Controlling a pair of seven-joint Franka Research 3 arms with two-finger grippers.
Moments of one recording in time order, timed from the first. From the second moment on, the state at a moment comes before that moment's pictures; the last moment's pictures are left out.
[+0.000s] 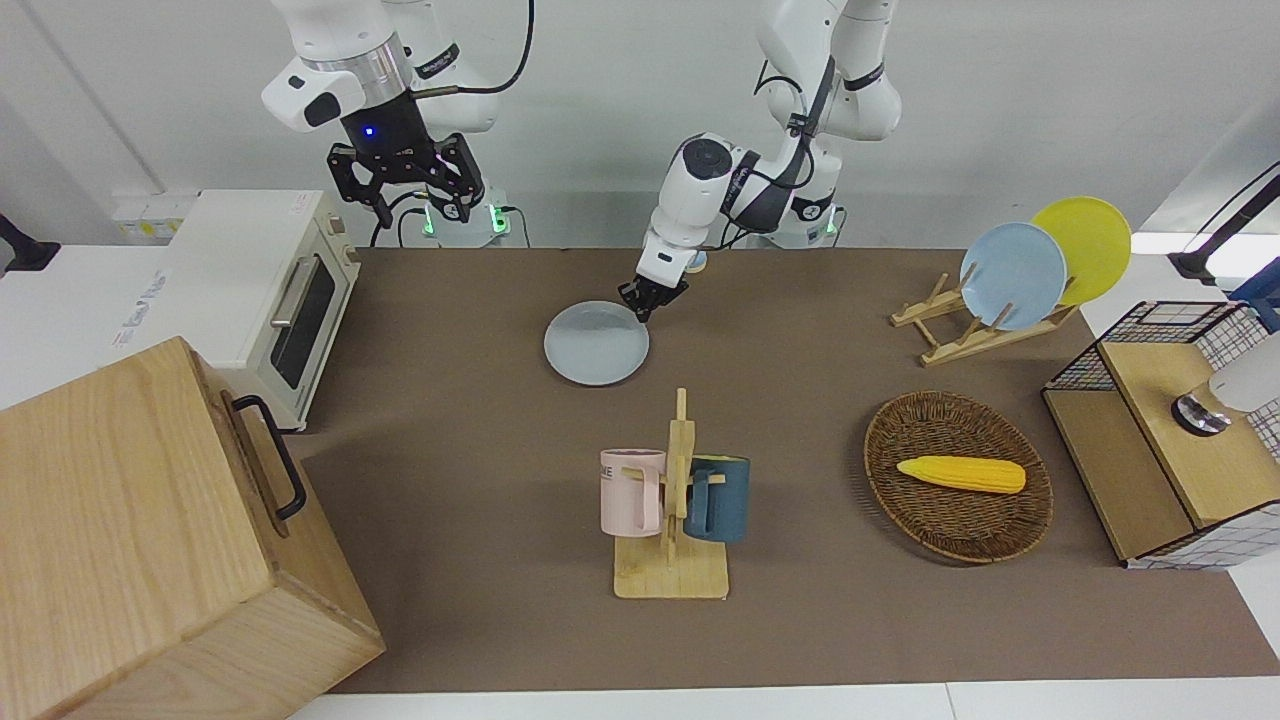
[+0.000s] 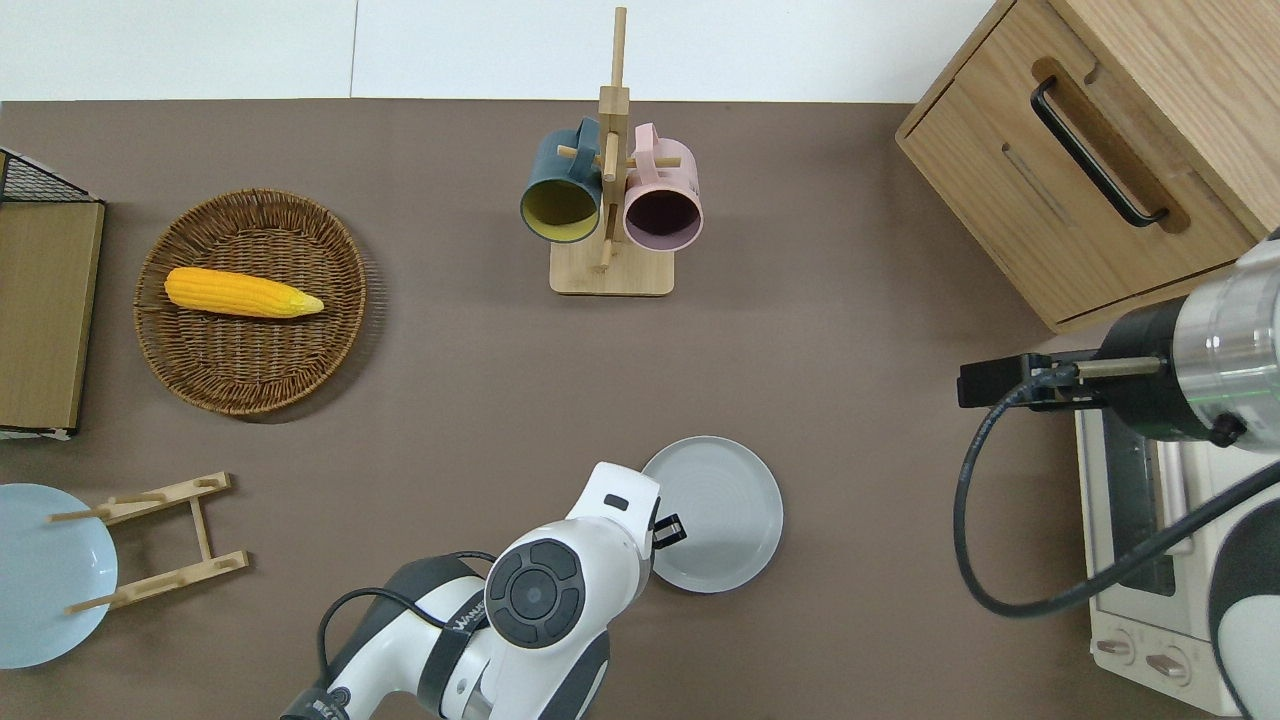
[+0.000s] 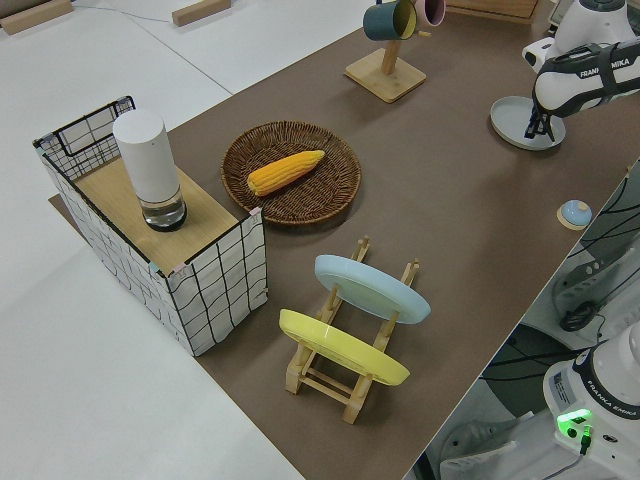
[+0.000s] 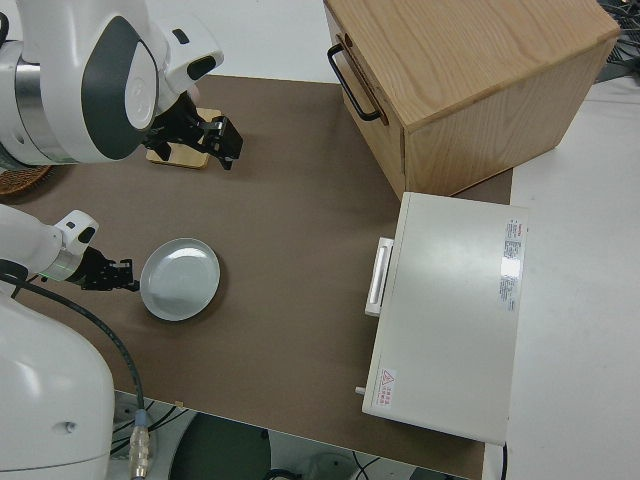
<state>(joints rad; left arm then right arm) -0.43 0.05 -0.34 -2.32 -0.29 2.52 -0.93 -0.21 -0.06 0.37 -1.54 0.10 1.52 0.18</state>
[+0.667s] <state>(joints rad) -0.40 0.05 -0.29 -2.13 -0.13 2.19 -0.82 -0.21 -0.06 0.37 -1.54 0.10 1.52 0.18</state>
